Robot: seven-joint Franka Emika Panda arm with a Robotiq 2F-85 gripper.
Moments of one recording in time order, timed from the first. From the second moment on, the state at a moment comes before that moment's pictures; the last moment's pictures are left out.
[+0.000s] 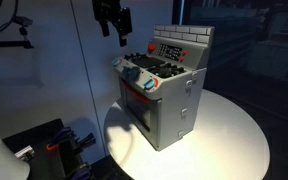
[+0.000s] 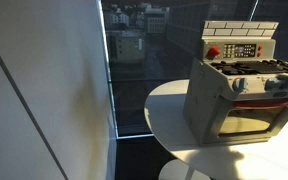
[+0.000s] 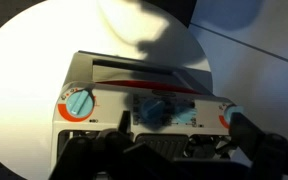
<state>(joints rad) 0.04 -0.60 -0.22 -2.45 0.17 1.98 -0.29</state>
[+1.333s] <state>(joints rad) 0.01 -0.54 -0.19 -2.41 0.17 2.06 -0.25</state>
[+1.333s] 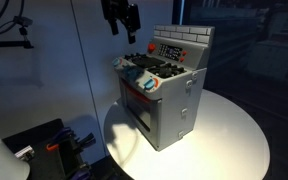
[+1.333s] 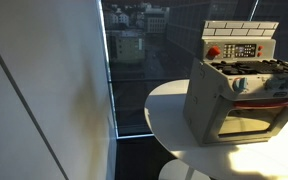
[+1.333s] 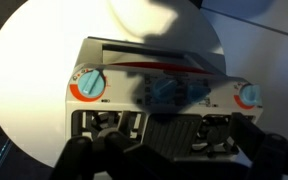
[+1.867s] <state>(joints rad) -0.05 -0.37 -0.14 -2.30 0.13 2.22 -0.10</state>
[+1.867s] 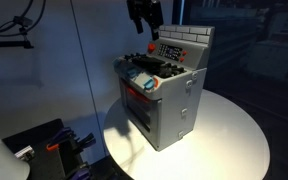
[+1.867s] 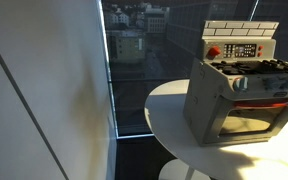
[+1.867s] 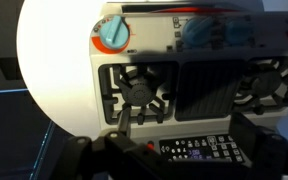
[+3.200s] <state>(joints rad) -0.12 -0.25 -0.13 -2.28 0.03 2.48 0.04</state>
